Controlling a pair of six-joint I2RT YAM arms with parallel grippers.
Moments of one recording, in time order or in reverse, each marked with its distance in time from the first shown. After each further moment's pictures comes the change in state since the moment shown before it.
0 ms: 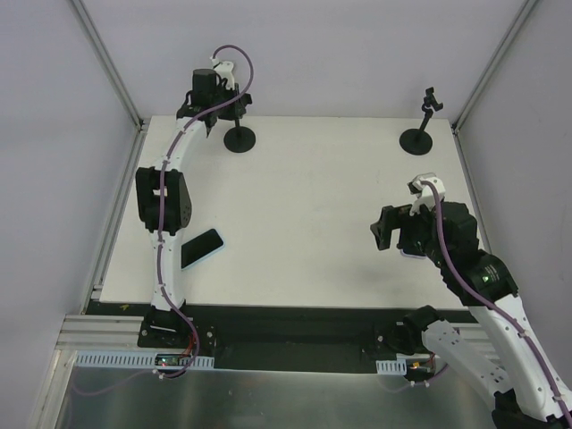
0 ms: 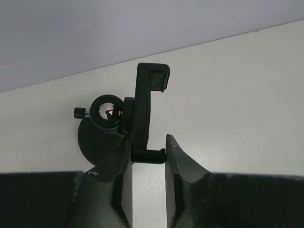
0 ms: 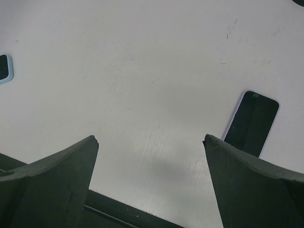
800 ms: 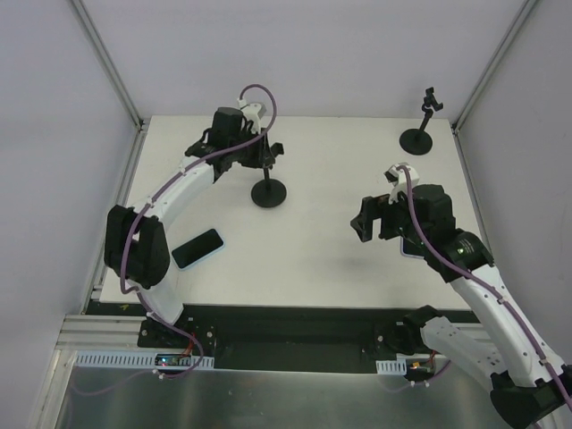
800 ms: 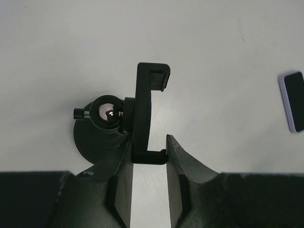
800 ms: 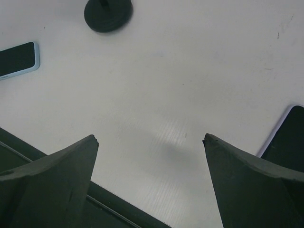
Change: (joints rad) left arm -0.216 -0.531 -0.643 -0.020 -0.002 -0.177; right arm 0.008 0.166 -0.005 0.107 -0.142 0.027
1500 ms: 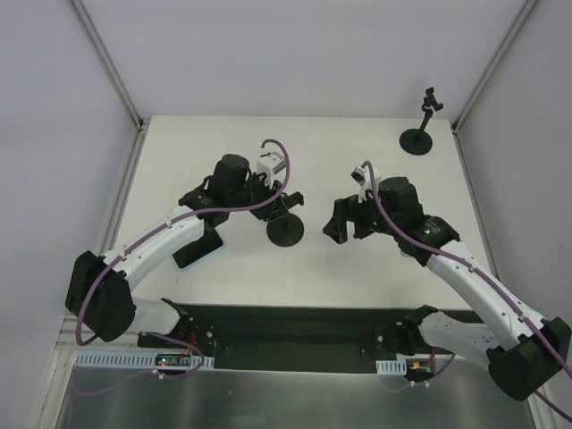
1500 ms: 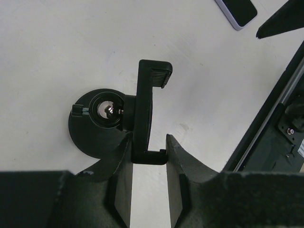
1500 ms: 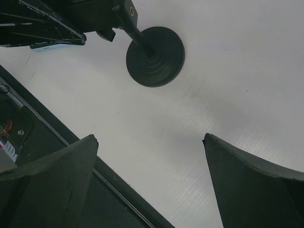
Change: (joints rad) left arm -0.235 -0.415 -0.488 0.086 0.151 0.126; right arm 0.082 0.176 -0.044 0.169 -0.173 0.048
